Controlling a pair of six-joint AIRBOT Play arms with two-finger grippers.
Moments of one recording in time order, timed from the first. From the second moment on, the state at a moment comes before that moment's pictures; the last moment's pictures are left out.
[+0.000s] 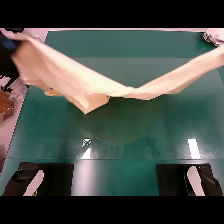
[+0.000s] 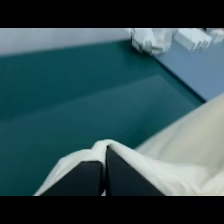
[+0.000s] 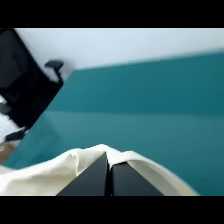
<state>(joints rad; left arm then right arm) 0.12 -0.63 1.38 0.62 -1.07 -1.12 -0.65 -0.66 1.28 -0.37 1.32 1.10</state>
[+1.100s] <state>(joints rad) 0.12 -0.66 1.49 0.87 -1.10 -1.12 -0.62 -0.59 1.25 -0.54 1.12 1.03</state>
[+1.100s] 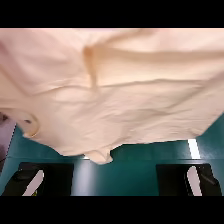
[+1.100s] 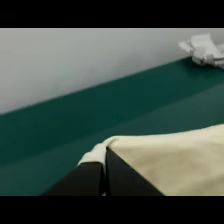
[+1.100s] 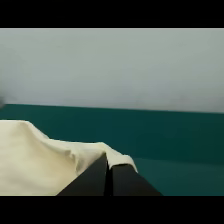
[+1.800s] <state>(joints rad) 0.11 -1.09 1.05 0.36 -0.71 -0.53 -0.28 -1.17 1.02 -0.53 0.68 0.84</state>
